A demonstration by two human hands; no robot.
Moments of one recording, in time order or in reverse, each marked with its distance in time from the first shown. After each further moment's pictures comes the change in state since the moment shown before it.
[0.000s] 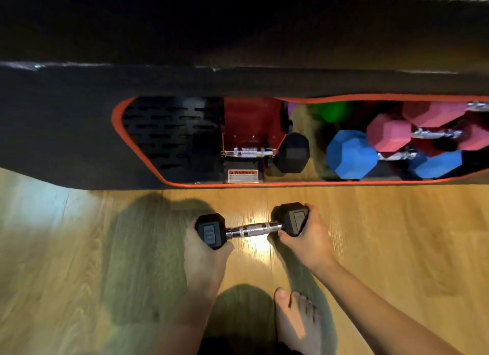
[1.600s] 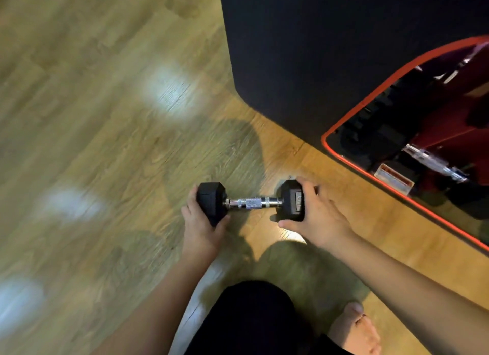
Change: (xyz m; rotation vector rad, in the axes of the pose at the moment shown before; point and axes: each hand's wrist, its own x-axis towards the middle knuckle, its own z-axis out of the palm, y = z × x) left_hand -0.030 -0.153 -0.152 0.027 0.489 -0.137; right_hand -0.037 -0.151 0.139 -0.640 -0.705 -0.523
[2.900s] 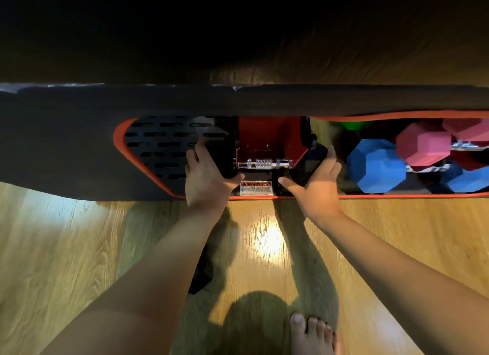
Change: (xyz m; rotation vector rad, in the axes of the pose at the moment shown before) left_hand 0.034 0.285 0.195 0.309 -0.258 0.708; right_hand -0.030 0.184 -0.099 0.573 0.932 0.497
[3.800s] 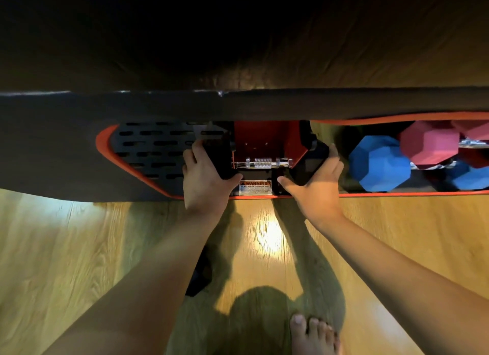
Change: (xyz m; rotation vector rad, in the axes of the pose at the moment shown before) left_hand -0.001 0.003 0.000 -0.035 0.003 -0.009; right_hand 0.002 0.007 0.004 0.067 0.046 -0.023
